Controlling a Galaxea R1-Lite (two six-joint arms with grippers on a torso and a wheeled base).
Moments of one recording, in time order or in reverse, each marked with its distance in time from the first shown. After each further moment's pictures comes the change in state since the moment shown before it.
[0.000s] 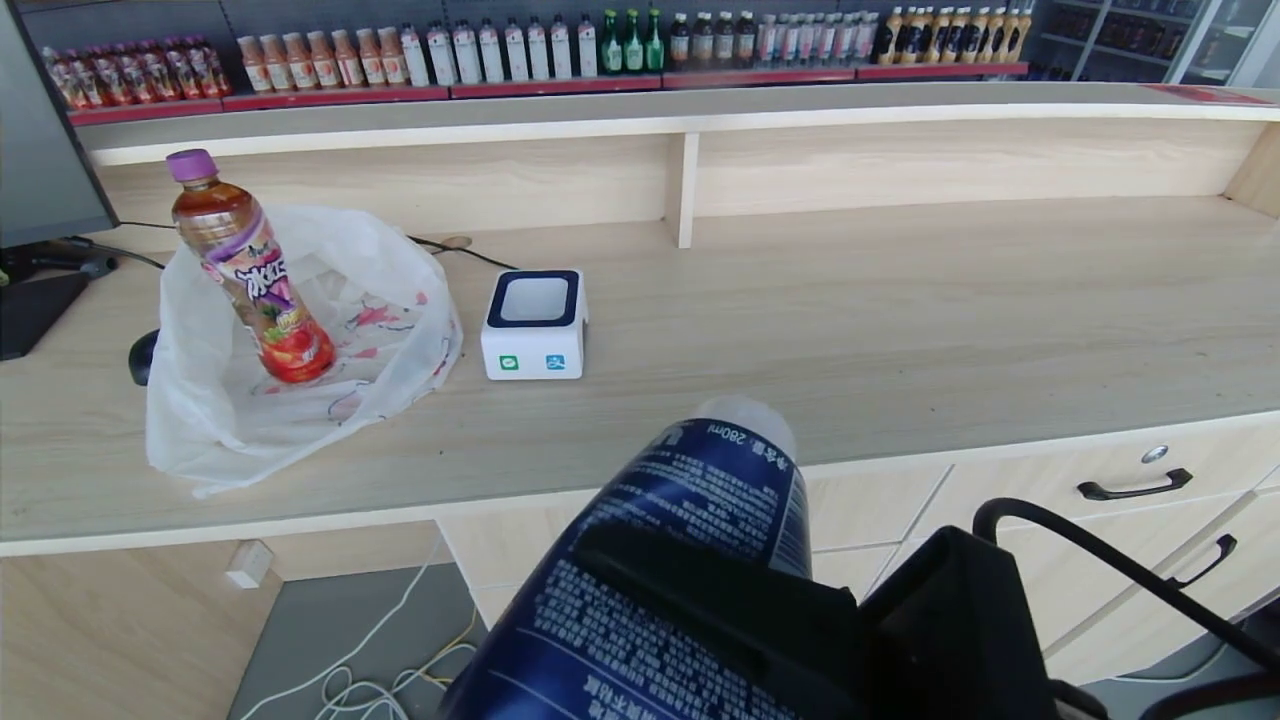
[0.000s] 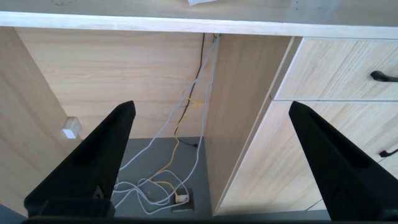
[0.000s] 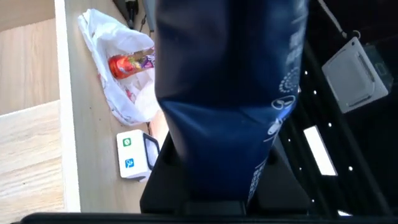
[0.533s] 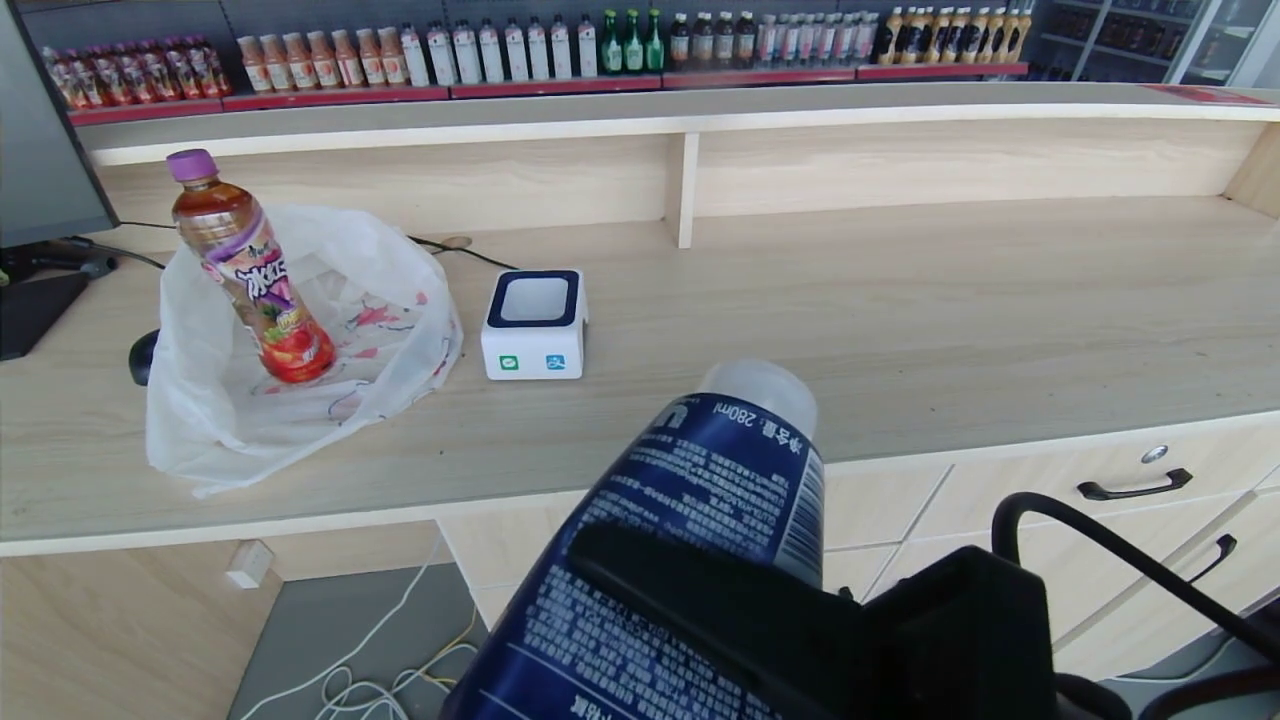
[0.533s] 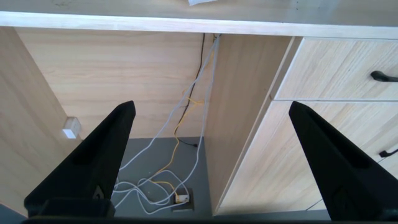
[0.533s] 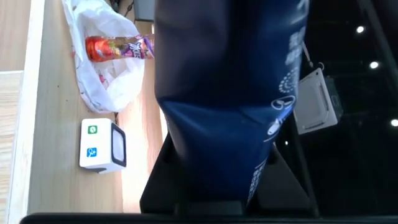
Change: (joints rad) left arm 0.000 0.000 0.000 0.000 0.000 0.000; right arm -0.004 -0.003 -0.005 0.004 0.004 -0.218
